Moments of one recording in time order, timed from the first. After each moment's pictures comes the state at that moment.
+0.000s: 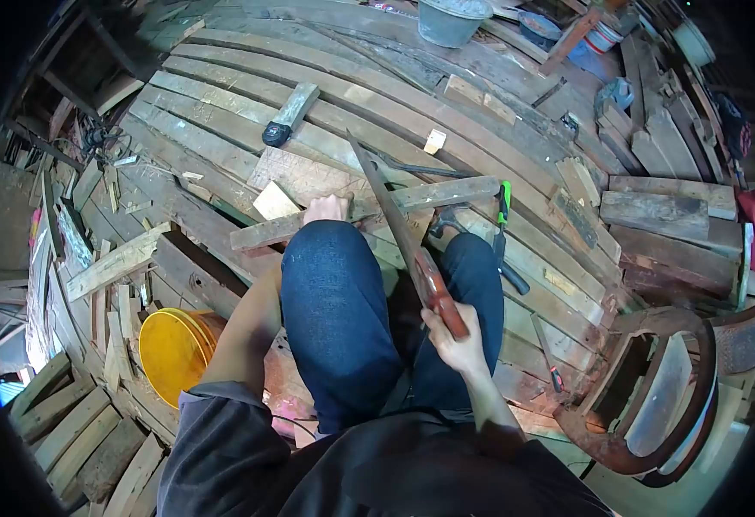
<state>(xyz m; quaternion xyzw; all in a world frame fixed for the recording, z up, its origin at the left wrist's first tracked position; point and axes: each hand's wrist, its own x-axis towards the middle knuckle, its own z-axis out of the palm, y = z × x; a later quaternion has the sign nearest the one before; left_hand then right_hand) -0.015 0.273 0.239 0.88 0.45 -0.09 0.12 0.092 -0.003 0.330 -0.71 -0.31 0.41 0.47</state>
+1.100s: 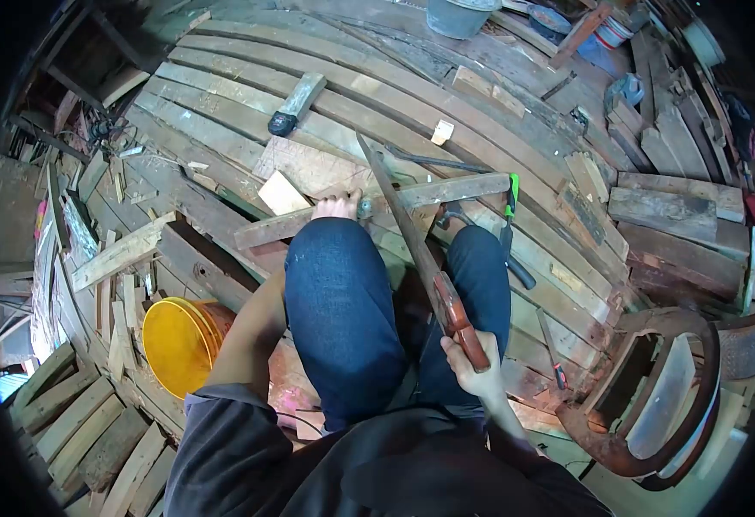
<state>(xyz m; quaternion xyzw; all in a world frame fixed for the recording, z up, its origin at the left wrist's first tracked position) -0.030 0.266 0.191 0.92 0.39 0.00 0.10 0.093 -0.056 0.350 -0.71 -0.32 0.42 0.46</state>
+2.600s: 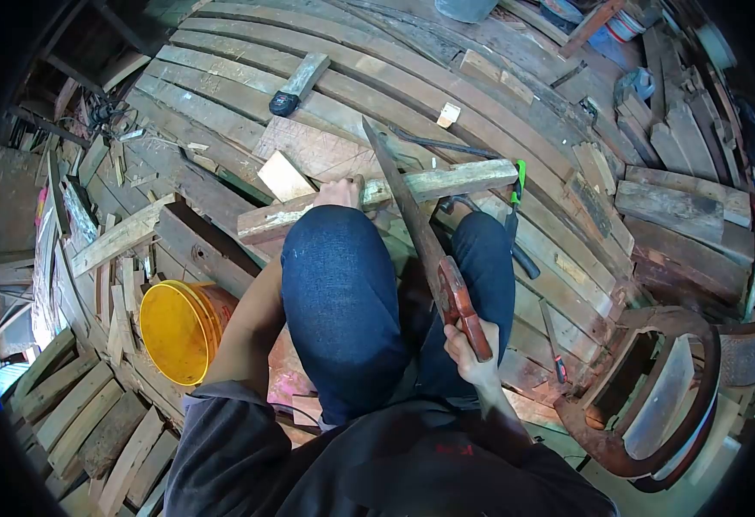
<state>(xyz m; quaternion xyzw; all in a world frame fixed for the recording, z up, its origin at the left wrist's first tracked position) -0.023 0.260 0.213 0.90 0.40 -0.10 0.14 0.092 -0.066 0.325 -0.67 -0.24 0.47 0.52</state>
